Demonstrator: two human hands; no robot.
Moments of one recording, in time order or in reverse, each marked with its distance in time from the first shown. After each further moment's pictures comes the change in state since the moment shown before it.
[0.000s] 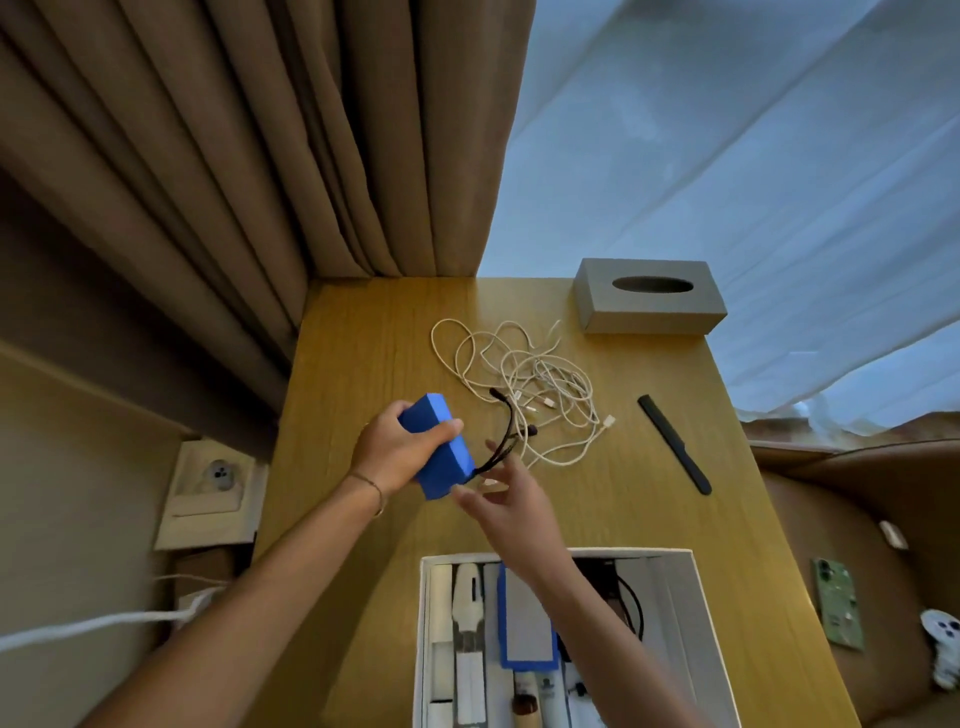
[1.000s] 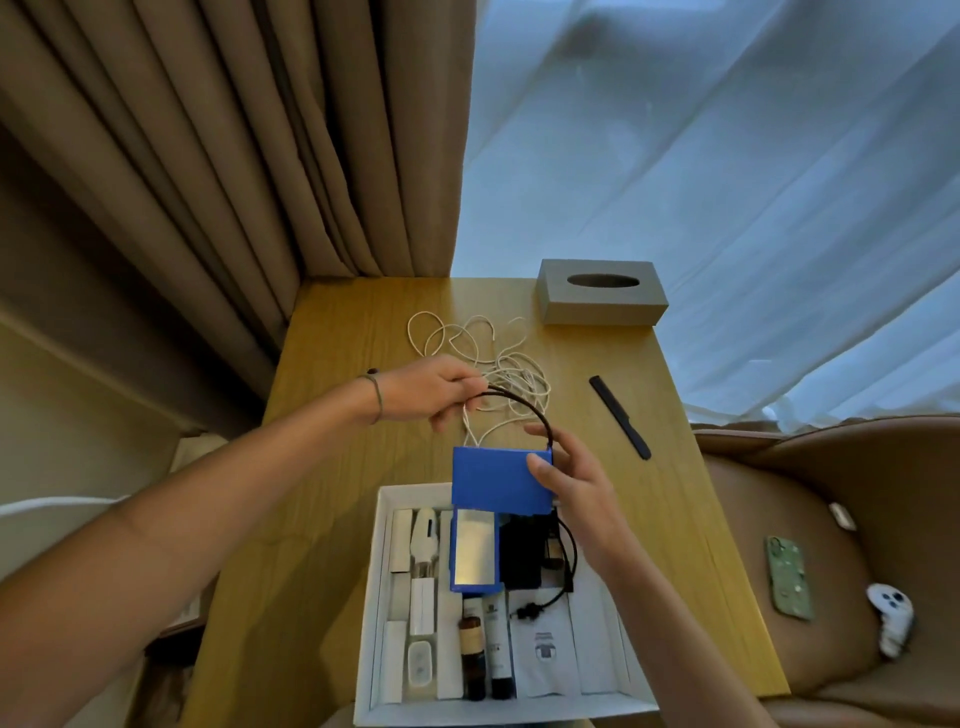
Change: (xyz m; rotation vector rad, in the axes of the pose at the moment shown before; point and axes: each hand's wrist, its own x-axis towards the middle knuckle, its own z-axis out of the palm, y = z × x) left_hand -0.072 0.104 0.022 0.460 -0.671 0.442; right_hand -0.086 0.021 -0.116 0.413 -0.094 -0.110
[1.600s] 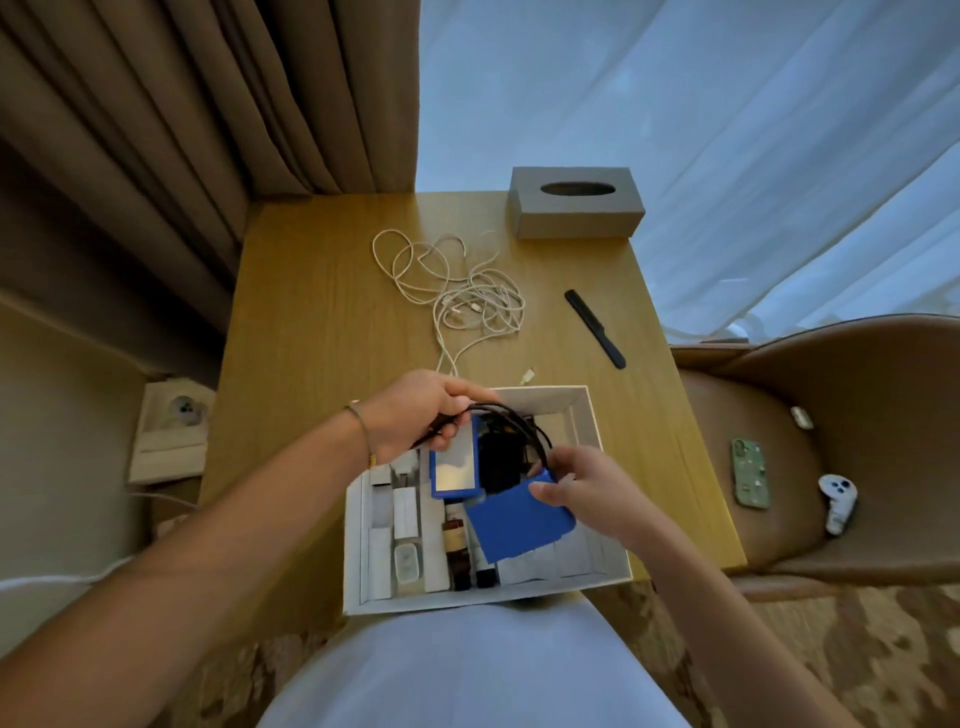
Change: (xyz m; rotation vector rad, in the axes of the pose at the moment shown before) left_hand -0.048 -0.002 0.111 -0.697 0.039 -0.349; right_hand -0.063 0.052 -0.038 -0.714 -0.052 0.328
